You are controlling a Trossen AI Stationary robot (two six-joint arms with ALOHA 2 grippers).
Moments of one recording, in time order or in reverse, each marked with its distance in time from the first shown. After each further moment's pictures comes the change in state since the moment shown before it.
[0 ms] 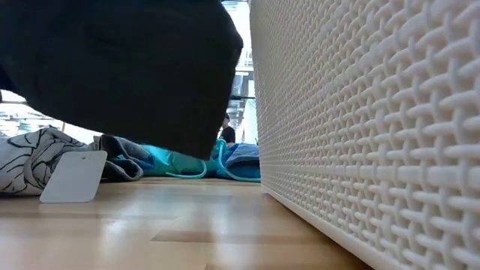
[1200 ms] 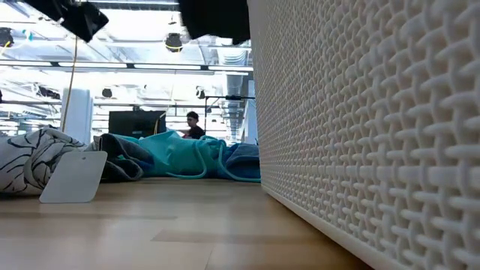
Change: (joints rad) left arm 0.000 -0.222 -0.235 -0.332 -0.222 -0.160; right arm 0.027 -0.131 0.713 -1.062 0.739 -0.120
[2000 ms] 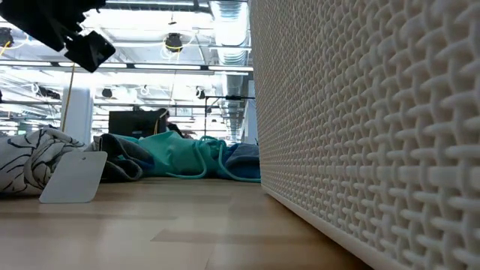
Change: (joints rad) left arm -0.012 0.000 -0.250 0.296 0.089 -0.045; right arm -0.251 -0.171 -0.199 -0.484 0.170 0.633
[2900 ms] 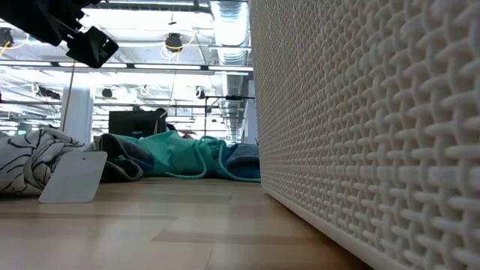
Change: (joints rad) left arm -0.055 0.000 -0.044 0.115 -0.003 0.015; right arm -0.063 -0.144 -0.783 0.257 -0.432 0.192
